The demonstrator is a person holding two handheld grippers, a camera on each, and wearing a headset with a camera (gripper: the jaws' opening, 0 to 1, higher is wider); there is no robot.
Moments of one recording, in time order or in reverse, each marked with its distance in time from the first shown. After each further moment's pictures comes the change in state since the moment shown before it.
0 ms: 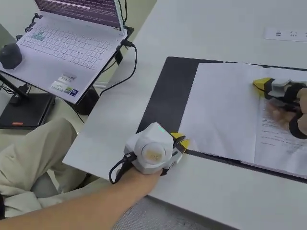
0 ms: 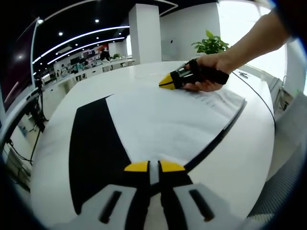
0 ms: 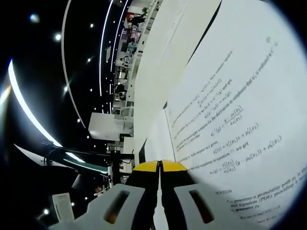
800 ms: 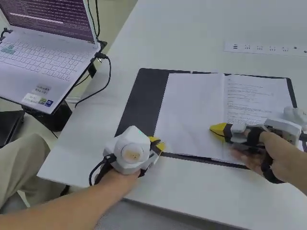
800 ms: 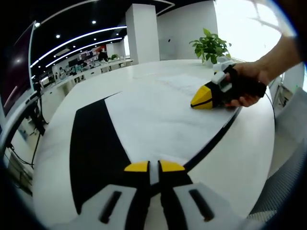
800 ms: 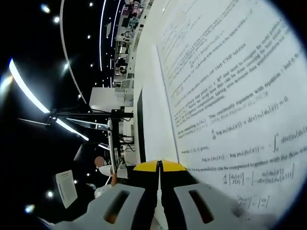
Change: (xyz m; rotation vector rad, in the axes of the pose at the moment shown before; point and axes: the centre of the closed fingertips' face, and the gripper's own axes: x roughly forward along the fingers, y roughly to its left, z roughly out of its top) left arm -0.001 -0.004 0.001 0.033 0.007 -0.003; right arm -0.074 -0.019 -0.129 -0.022 0.239 0.012
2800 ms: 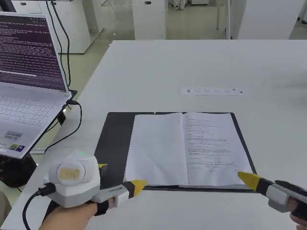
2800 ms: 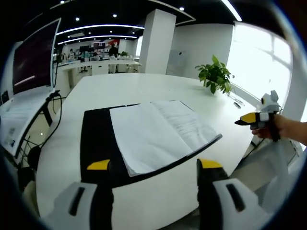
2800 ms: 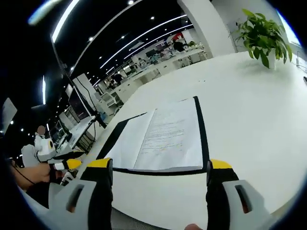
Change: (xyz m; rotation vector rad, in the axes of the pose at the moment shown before) left arm -0.094 -0.024 0.058 -0.256 -0.049 -0.055; right arm -0.218 0.025 -0.022 -0.711 -0.432 -0.424
